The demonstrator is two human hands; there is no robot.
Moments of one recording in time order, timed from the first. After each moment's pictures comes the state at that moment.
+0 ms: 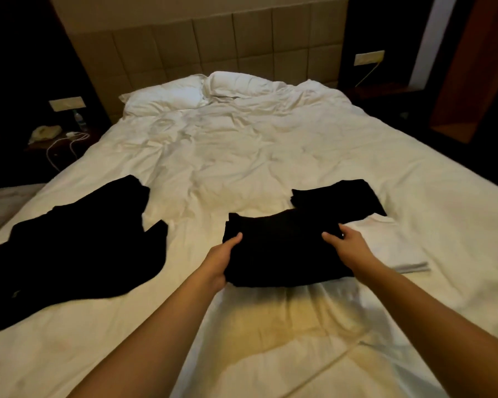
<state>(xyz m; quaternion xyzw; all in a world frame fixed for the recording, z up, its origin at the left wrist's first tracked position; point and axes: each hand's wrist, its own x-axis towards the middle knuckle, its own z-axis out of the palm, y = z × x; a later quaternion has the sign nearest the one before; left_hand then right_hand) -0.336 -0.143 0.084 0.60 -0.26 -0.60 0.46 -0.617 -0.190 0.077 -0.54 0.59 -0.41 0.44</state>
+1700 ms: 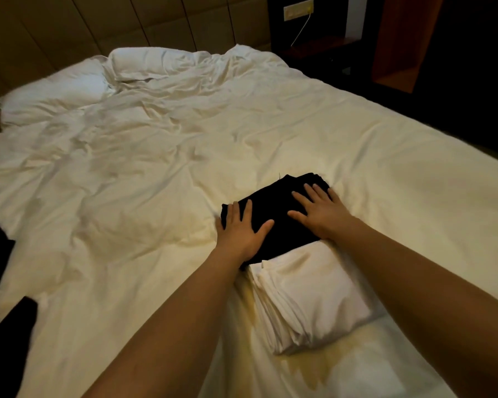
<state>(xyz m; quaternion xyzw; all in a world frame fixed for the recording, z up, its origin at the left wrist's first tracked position) -0.503 -0.404 -0.003 0.66 -0.73 -0.14 0.01 -0.723 -0.421 -0.007 -0.74 0.67 0.01 0.09</state>
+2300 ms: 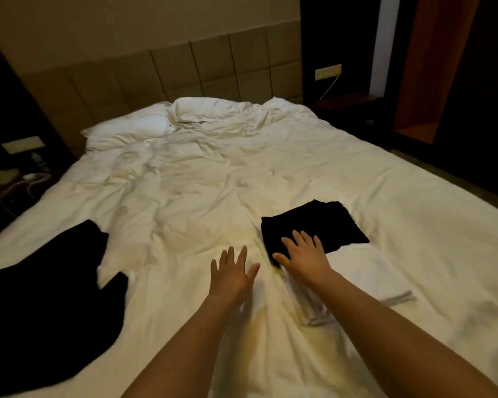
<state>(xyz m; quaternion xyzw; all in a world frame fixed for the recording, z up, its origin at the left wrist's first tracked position) -0.408 -0.253 0.053 0.71 -0.69 -0.09 0.01 -0.601 -0.285 0.061 -0.76 0.64 -0.07 0.10</state>
